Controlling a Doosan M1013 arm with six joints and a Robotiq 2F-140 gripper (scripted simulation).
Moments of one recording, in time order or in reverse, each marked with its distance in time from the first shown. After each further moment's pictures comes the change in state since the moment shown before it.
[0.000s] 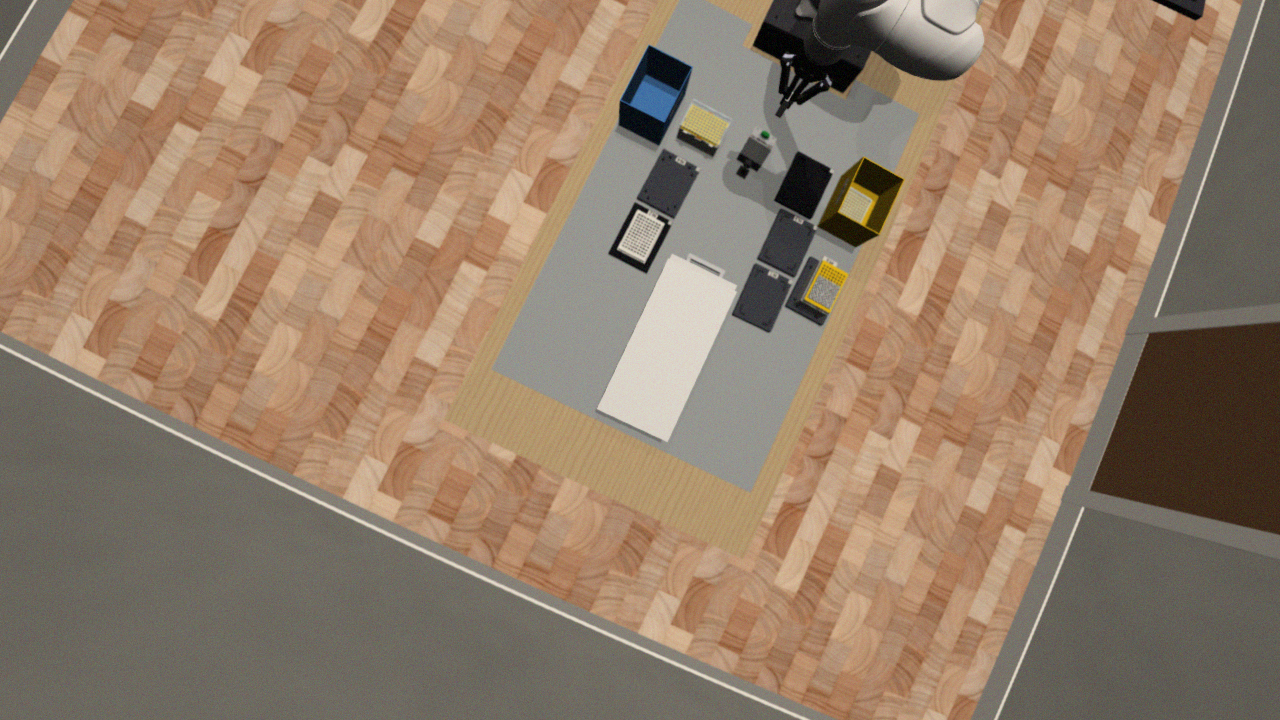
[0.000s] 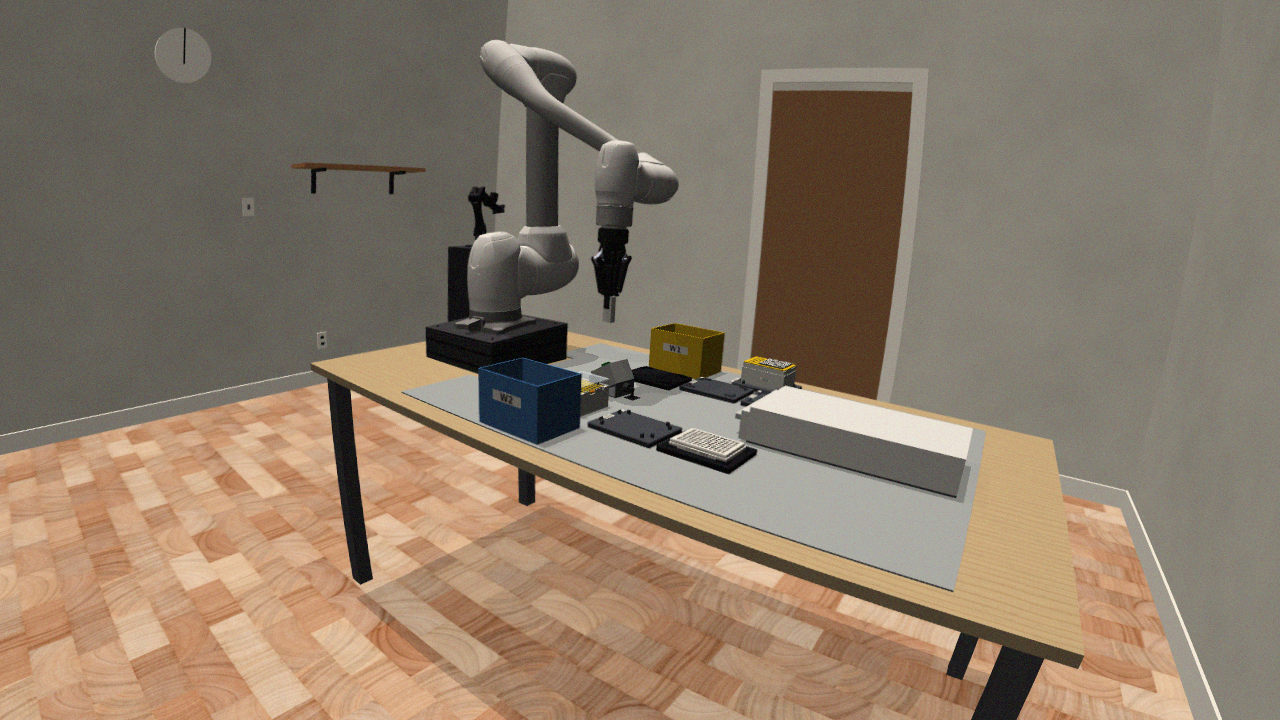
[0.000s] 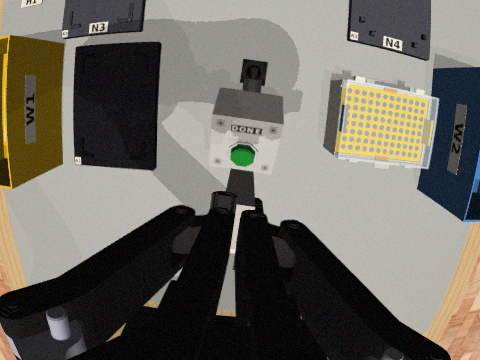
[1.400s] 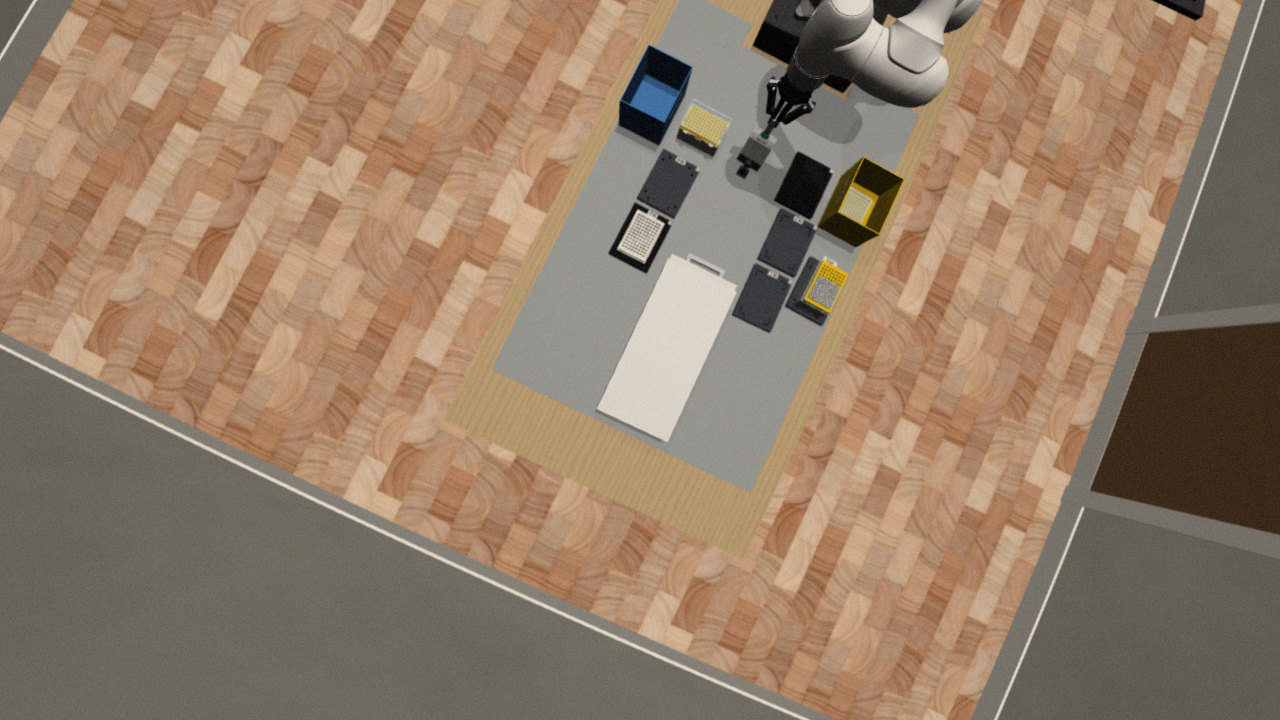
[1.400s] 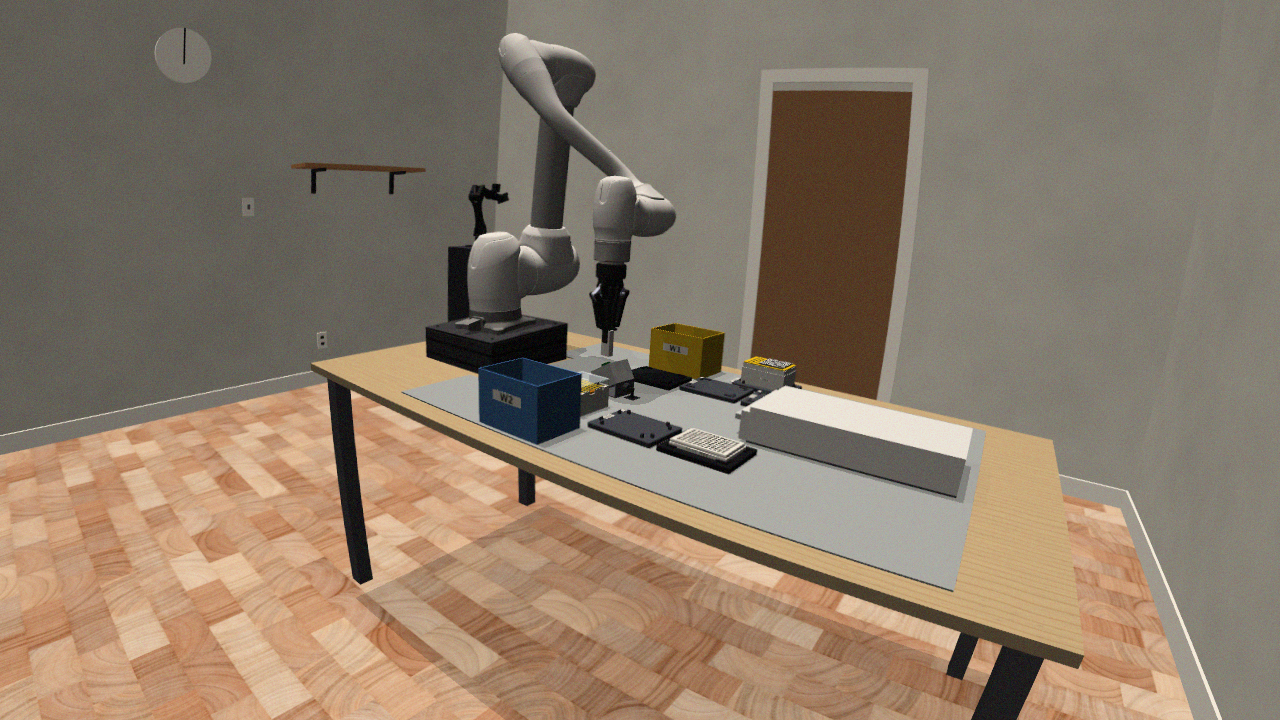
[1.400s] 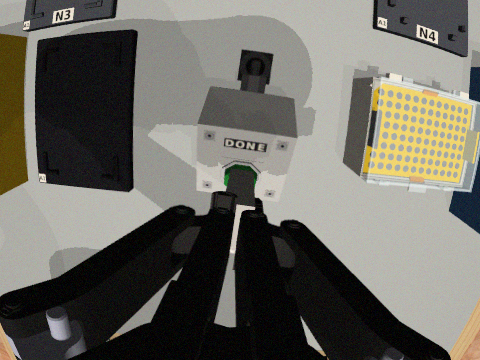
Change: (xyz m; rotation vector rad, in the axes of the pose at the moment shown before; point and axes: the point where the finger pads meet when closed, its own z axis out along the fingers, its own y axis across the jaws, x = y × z) arm 0.000 0.000 0.087 0.000 0.000 0.000
